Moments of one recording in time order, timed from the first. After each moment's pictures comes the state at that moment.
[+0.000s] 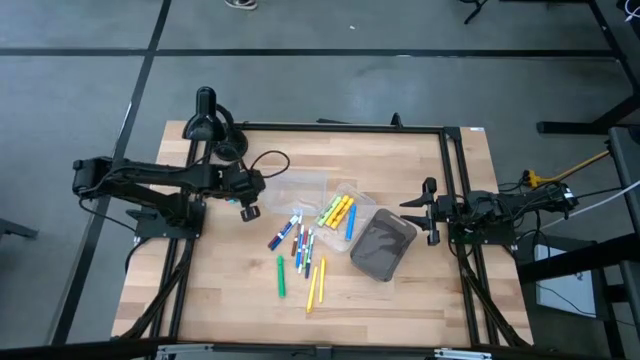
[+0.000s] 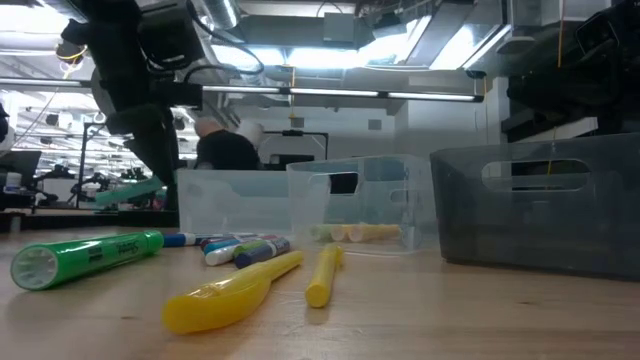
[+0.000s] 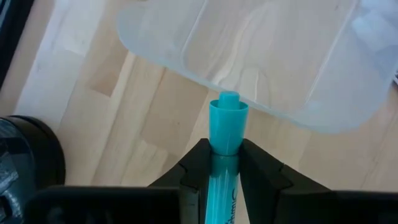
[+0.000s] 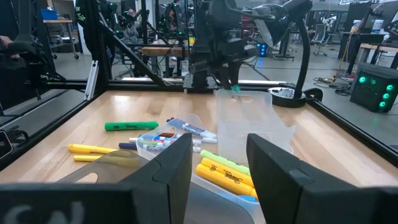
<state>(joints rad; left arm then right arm) 0.16 1.13 0.63 -0.65 -0.28 -0.15 0.24 0.08 0.02 0.03 0.26 -0.03</state>
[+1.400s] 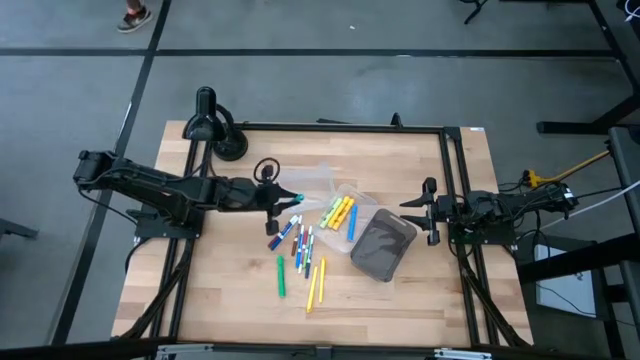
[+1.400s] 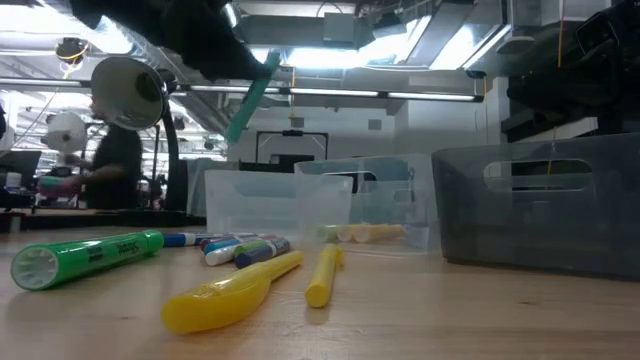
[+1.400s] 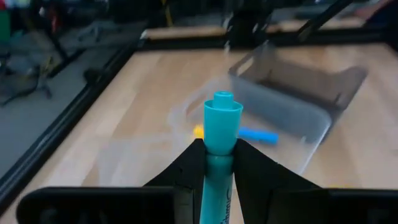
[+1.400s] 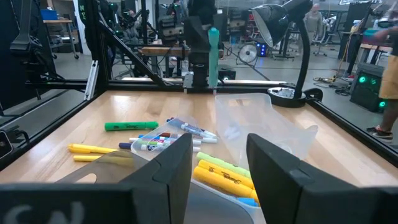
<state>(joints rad) -0.09 1.12 0.64 0.13 -0.30 0.01 0.24 0.08 0.02 0.03 0.26 -0.03</state>
